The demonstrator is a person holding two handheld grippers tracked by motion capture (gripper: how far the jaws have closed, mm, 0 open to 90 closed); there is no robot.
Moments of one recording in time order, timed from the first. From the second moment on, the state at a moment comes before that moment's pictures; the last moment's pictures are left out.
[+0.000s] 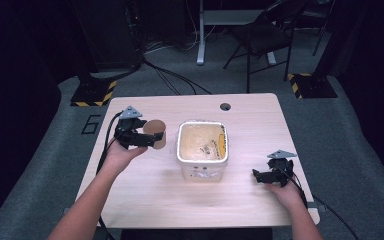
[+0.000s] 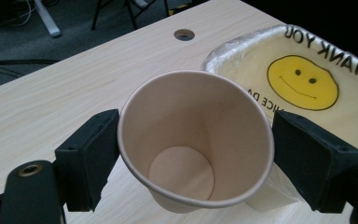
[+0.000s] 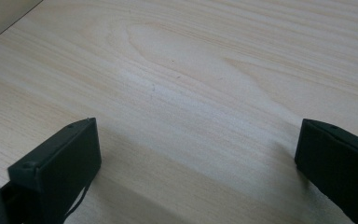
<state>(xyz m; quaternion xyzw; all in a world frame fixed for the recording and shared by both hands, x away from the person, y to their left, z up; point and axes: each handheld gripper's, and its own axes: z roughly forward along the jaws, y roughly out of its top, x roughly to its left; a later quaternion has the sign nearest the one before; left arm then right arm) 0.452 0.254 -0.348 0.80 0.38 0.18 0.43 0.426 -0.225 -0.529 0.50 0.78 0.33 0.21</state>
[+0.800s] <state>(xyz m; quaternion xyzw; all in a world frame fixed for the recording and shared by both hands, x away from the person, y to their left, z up) 0.447 0.222 -0.313 0.81 0.34 0.17 0.45 0.426 -0.225 -0.529 0.50 0.78 0.33 0.21</state>
